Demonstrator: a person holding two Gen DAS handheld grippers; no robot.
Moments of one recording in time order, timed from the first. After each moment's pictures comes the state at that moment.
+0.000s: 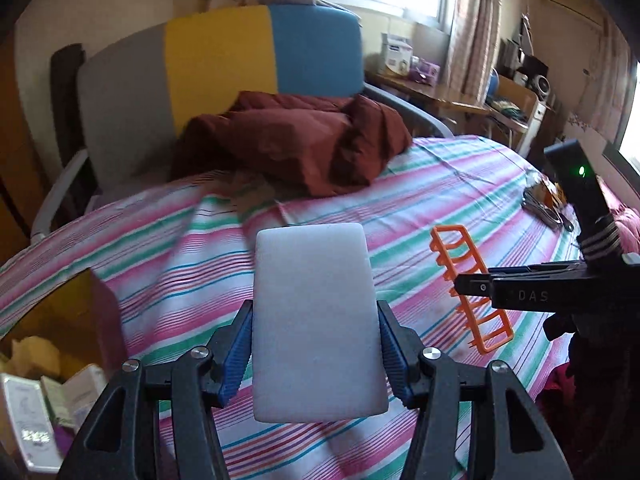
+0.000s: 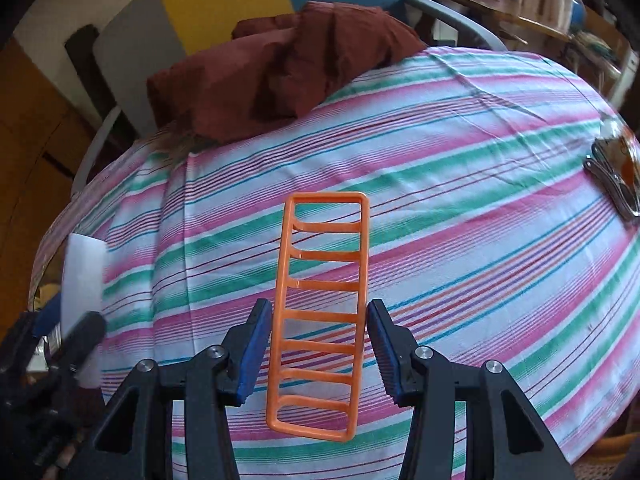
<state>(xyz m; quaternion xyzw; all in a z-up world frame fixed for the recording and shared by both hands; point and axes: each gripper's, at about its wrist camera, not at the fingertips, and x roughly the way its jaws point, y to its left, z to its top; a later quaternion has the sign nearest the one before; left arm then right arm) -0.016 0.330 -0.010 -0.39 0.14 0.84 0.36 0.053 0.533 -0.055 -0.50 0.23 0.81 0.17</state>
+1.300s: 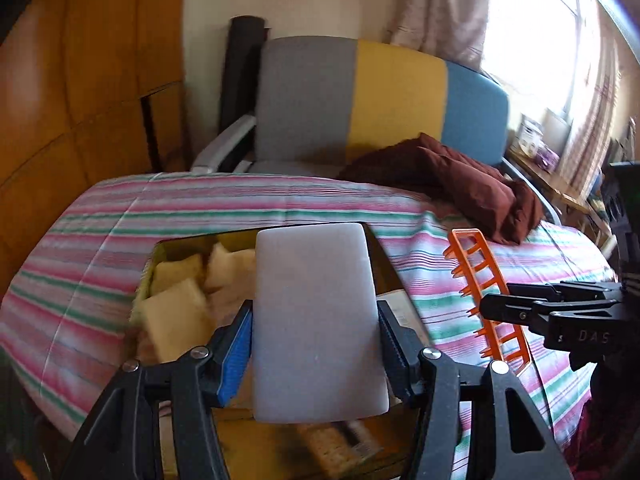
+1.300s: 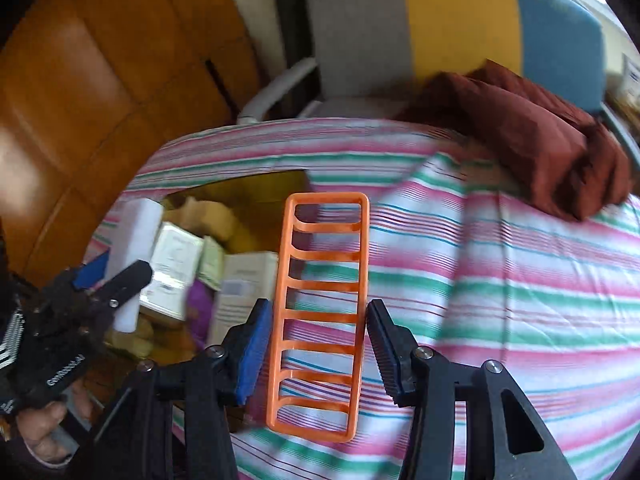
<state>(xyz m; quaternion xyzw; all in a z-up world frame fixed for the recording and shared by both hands) -0.044 0.084 0.012 -0.37 0.02 0.91 0.16 -0.034 0.304 0.003 -0.47 0.10 0.88 -0.08</state>
